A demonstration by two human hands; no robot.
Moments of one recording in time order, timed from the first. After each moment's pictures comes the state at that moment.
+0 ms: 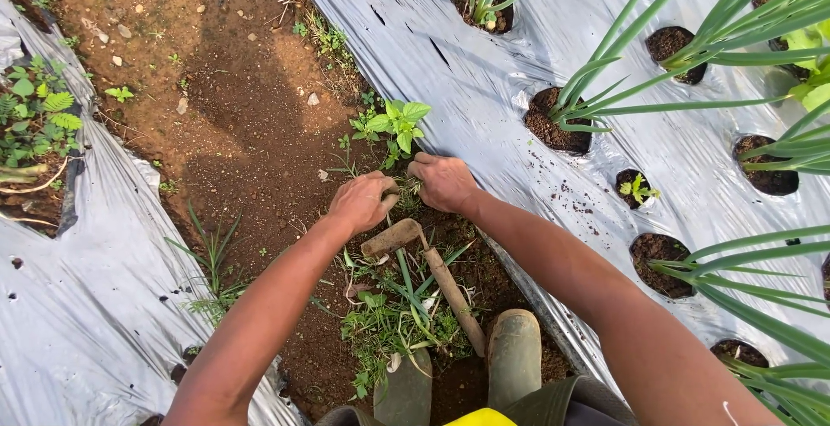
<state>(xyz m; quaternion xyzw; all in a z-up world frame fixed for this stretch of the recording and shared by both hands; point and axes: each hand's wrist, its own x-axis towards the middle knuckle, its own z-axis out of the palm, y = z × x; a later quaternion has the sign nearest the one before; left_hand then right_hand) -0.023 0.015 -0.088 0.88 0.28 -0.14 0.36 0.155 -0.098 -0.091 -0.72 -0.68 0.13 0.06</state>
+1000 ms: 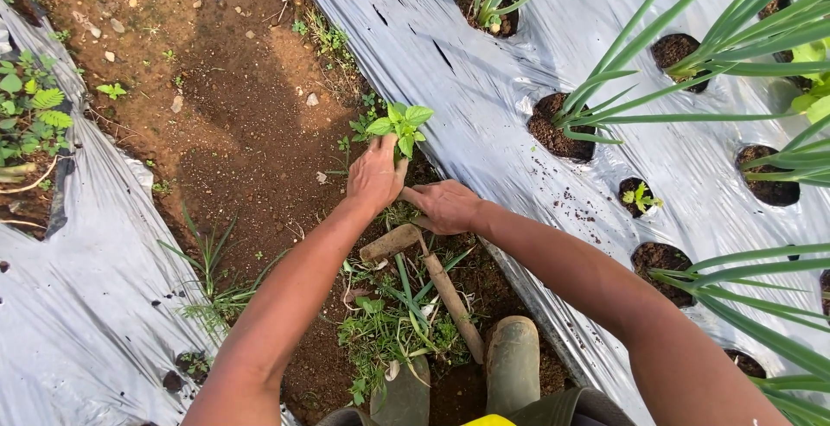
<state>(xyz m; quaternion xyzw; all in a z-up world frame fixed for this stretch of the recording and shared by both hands) 0.022 0.019 -0.063 0.89 0.34 -0.01 0.29 0.147 -0.118 -0.051 -0.60 -0.76 0.24 -0.01</state>
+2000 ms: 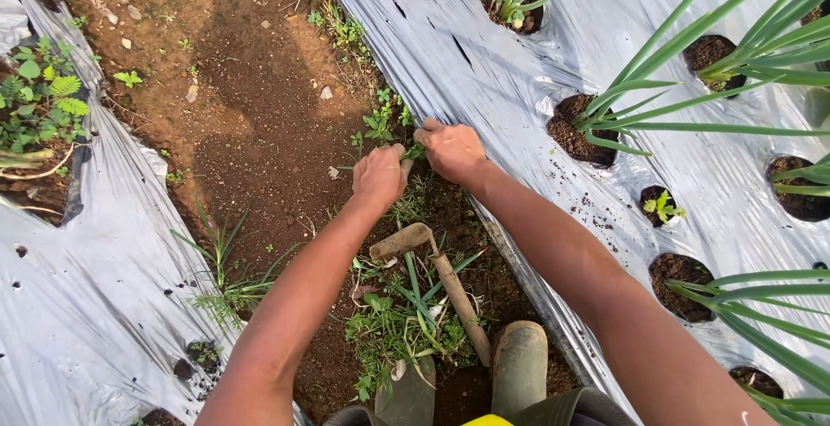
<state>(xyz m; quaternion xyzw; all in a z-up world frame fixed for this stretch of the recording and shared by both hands) 0.021 0.033 -0.115 0.87 0.40 -0.06 0.29 0.191 -0.037 -0.114 -0.71 -0.71 0.04 -0.06</state>
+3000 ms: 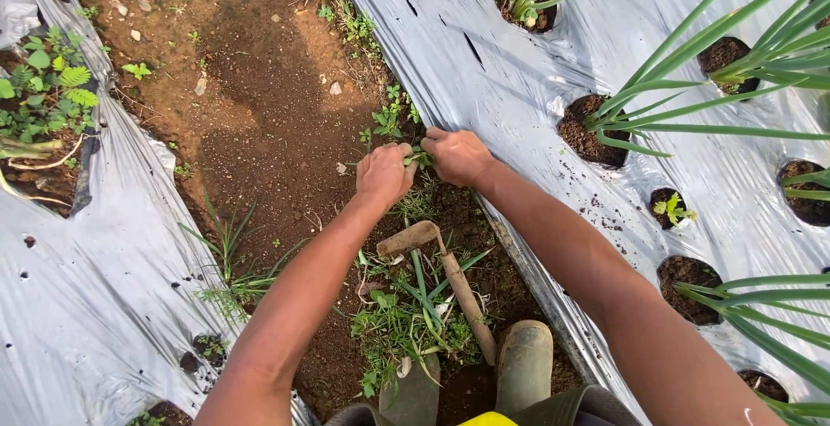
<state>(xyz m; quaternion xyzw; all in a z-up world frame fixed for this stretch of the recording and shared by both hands) 0.009 0.039 -0.087 0.86 0.40 -0.03 0.32 0.188 -0.036 -0.123 -0.67 -0.72 0.19 -0.02</state>
